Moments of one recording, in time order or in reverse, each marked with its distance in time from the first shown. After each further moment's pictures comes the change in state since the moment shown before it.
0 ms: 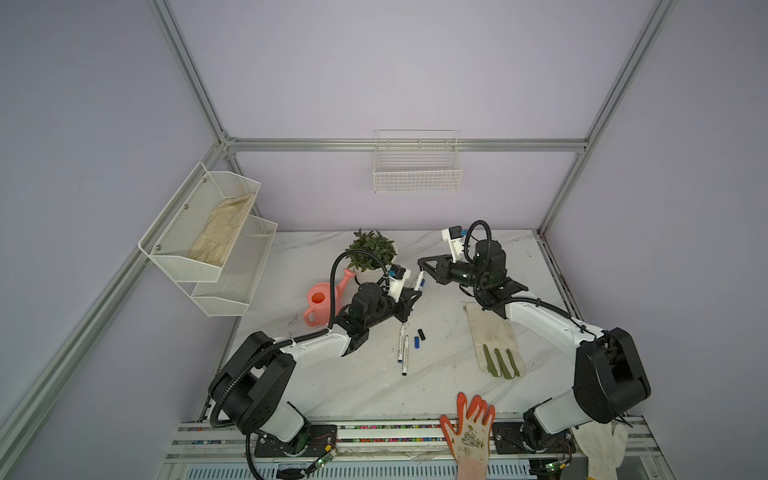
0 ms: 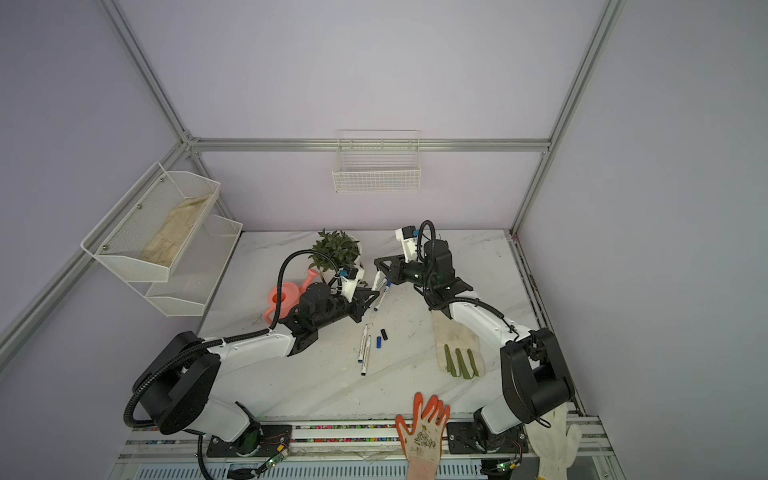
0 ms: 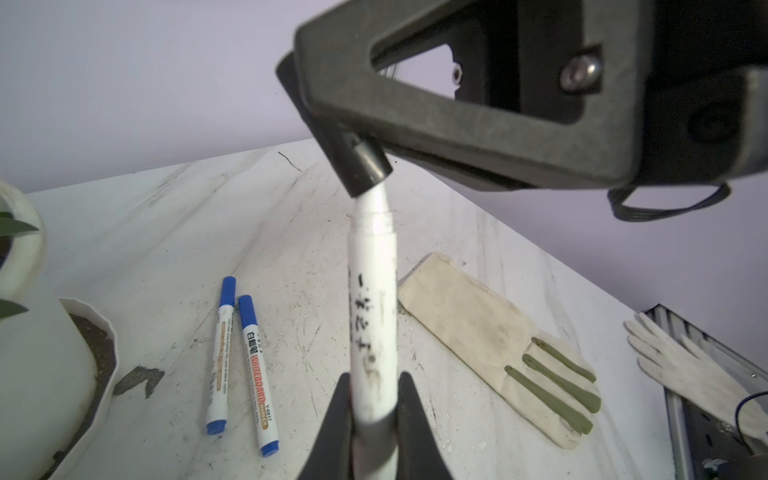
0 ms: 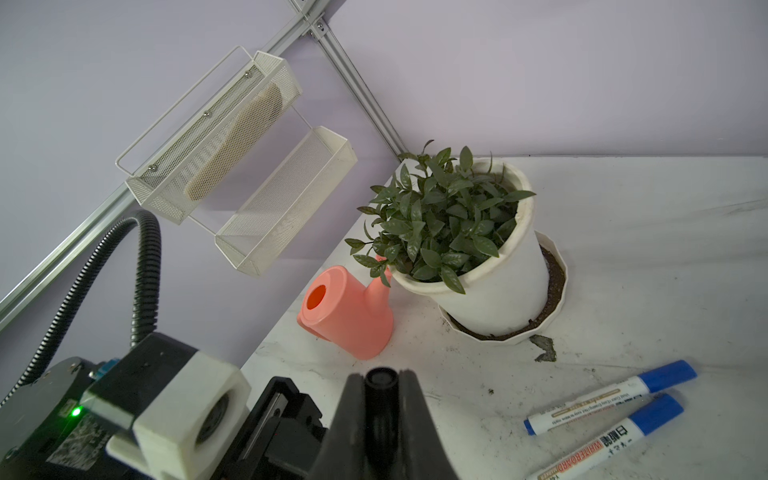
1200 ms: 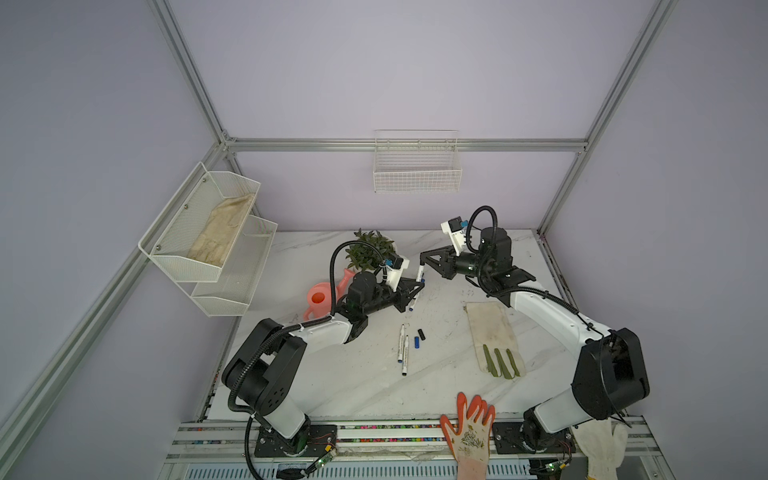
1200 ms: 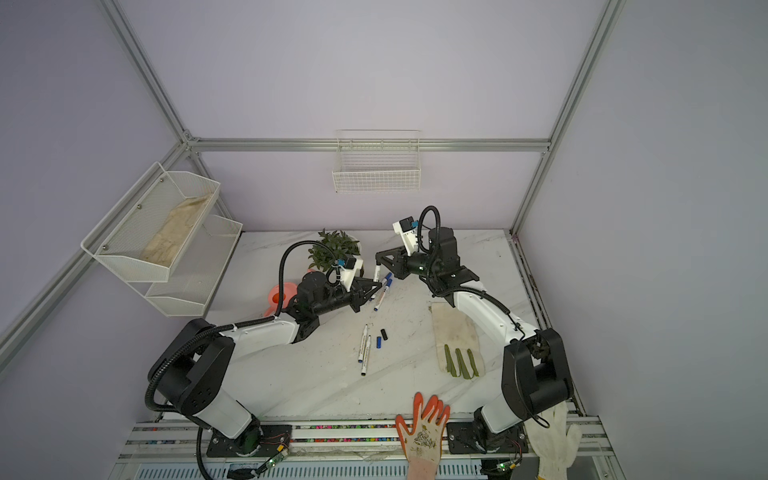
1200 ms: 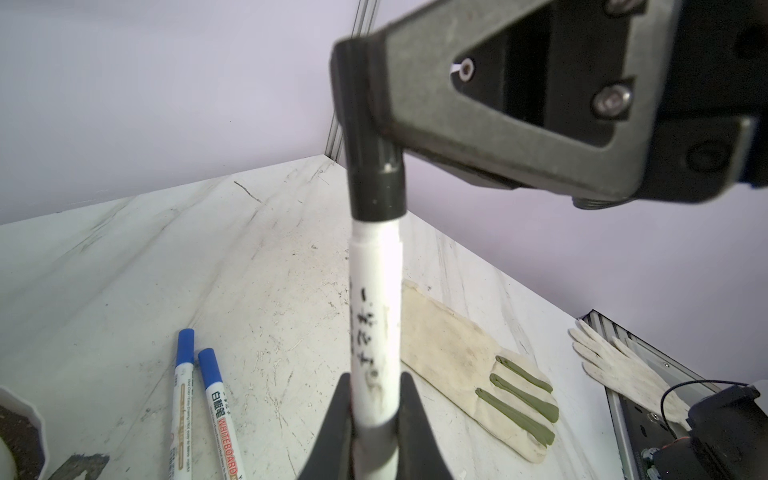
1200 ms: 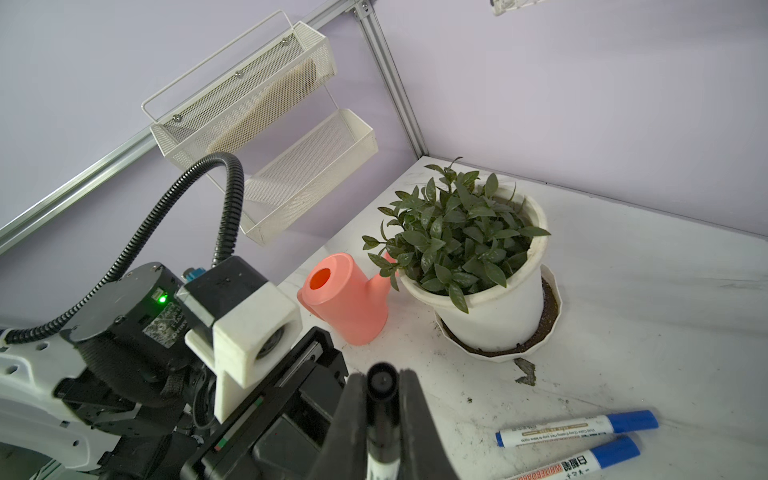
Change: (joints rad) left arm 0.087 0.101 0.079 0.114 0.215 -0.028; right arm -0.044 0.015 0.129 -0.193 -0.145 -0.217
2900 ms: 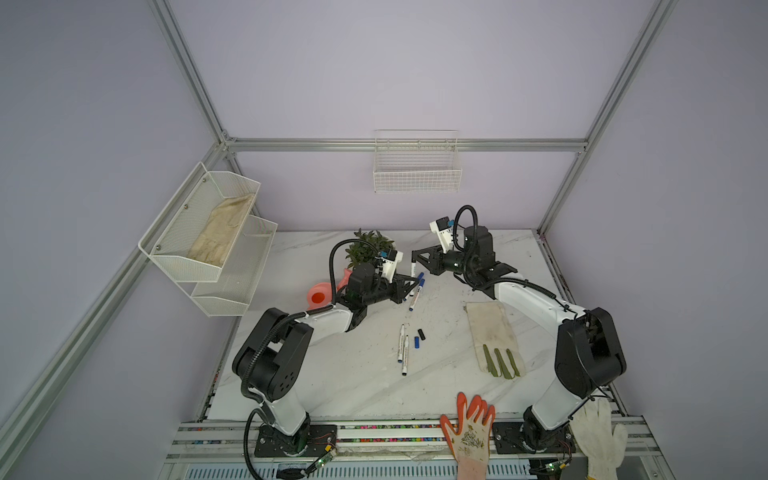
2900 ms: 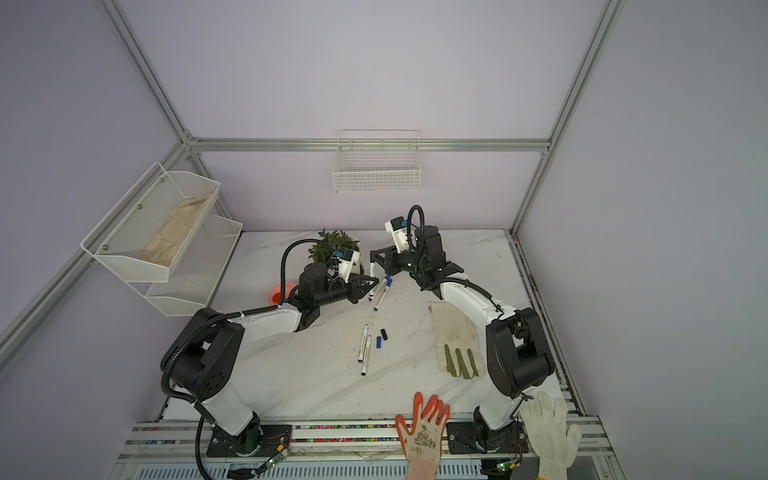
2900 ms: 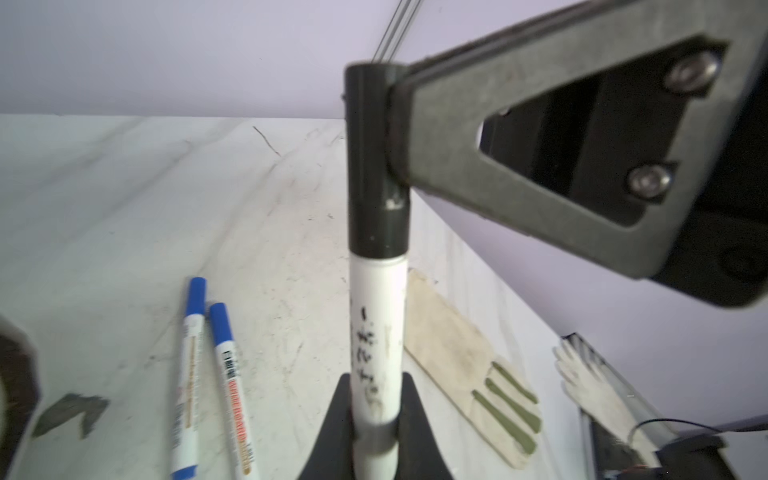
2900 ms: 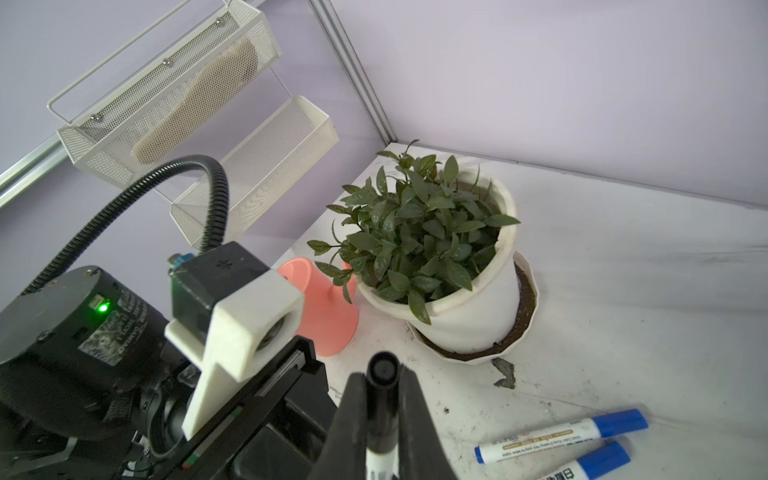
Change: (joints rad) left arm 0.079 0.112 0.106 -0.046 0.104 -0.230; right arm 0.038 0.154 0.072 -0.003 0.135 0.012
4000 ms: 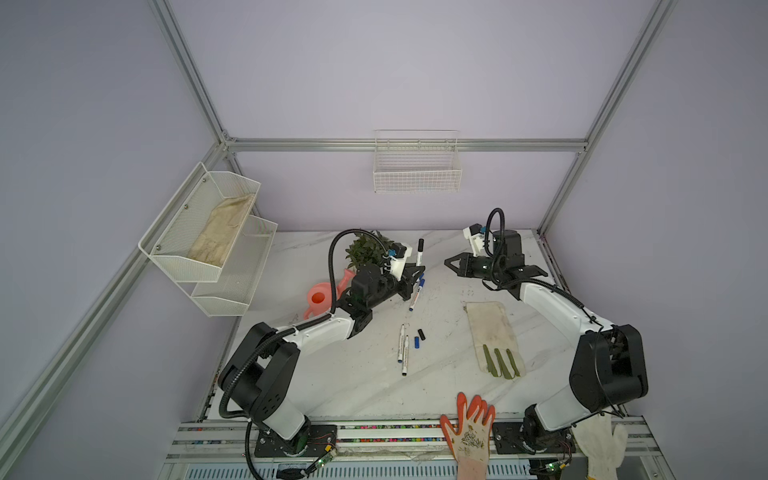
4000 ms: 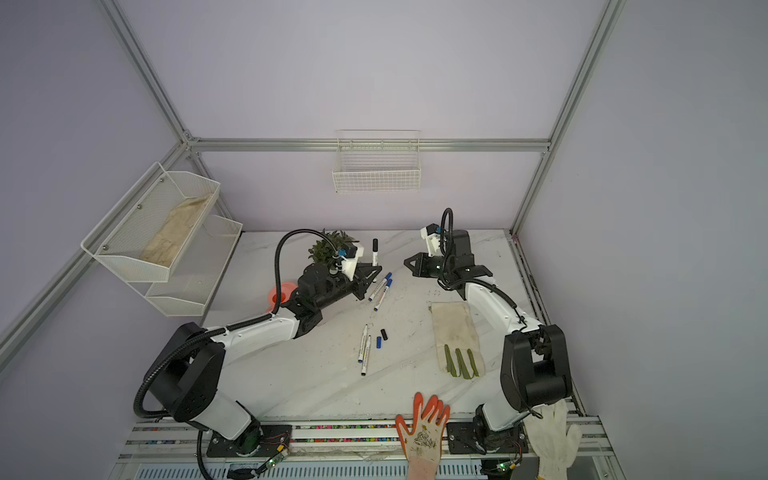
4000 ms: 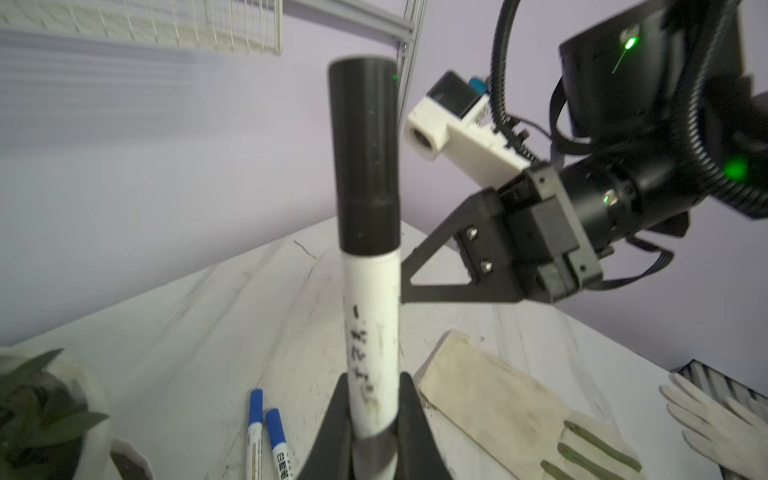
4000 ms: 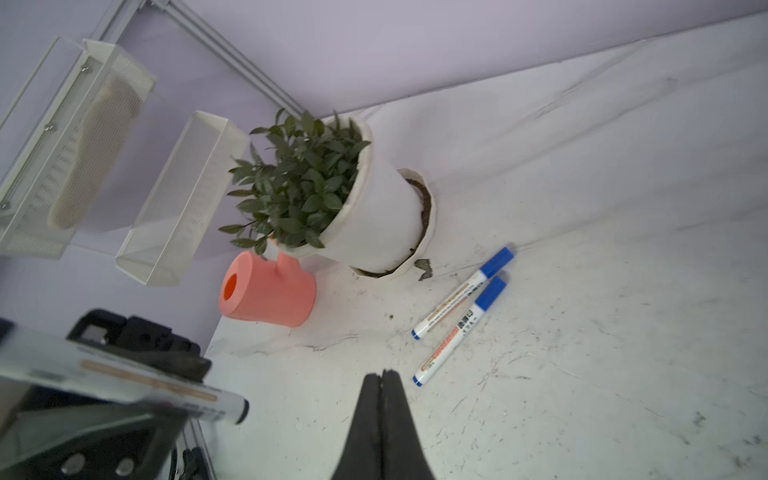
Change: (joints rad) left arm -0.140 -0.113 -0.009 -0.041 -0.321 0.364; right arm -0.200 -0.115 -0.061 -0.238 0.023 0.132
